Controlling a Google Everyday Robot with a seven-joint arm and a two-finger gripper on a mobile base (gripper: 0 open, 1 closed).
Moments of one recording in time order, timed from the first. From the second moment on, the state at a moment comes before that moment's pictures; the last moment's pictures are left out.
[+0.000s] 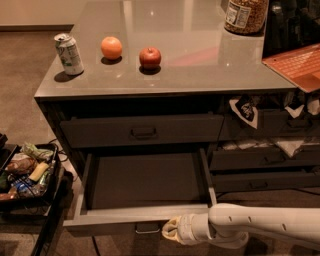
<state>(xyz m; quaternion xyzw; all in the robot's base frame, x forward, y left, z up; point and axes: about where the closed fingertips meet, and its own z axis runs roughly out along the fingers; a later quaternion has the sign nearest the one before) 0.414 -0.035 0.388 -0.62 0.68 0.20 0.33</state>
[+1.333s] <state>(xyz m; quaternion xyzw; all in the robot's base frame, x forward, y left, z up) 0.428 -0.033 0.384 -0.70 0.65 0.13 0.28</state>
